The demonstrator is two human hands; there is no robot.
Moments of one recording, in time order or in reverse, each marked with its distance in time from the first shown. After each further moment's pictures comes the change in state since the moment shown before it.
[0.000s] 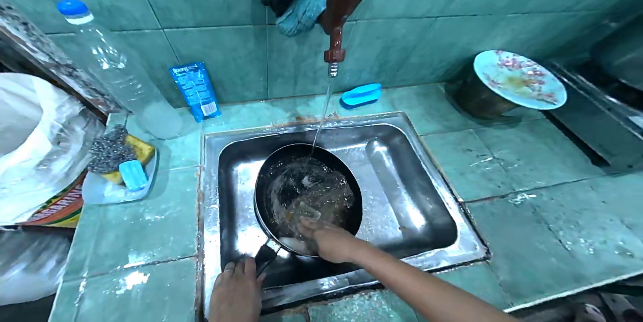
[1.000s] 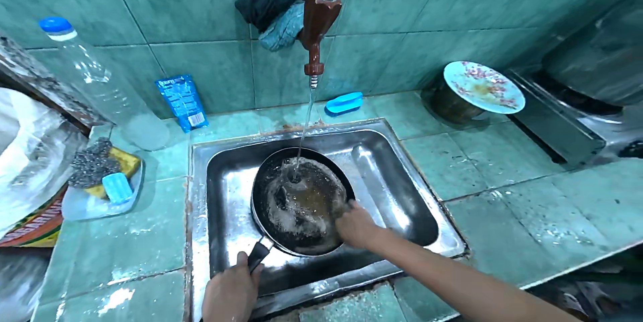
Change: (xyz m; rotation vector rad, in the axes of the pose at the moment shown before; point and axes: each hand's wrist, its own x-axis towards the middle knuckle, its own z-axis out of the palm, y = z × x) left_hand 0.030 0.015 -0.029 -0.005 -0.316 -0.192; right_hand -0.033 0.047 -0.025 -0.408 -0.054 0.322
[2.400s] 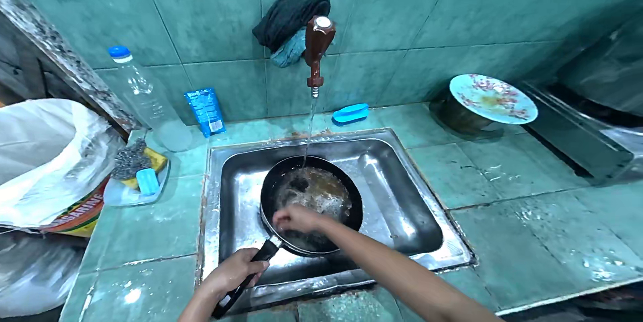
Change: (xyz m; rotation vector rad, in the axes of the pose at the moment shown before) left_hand 0.046 -0.044 0.015 -1.029 -0.441 0.395; right_hand 0.084 -0.066 -0.032 0.671 0.294 -0.721
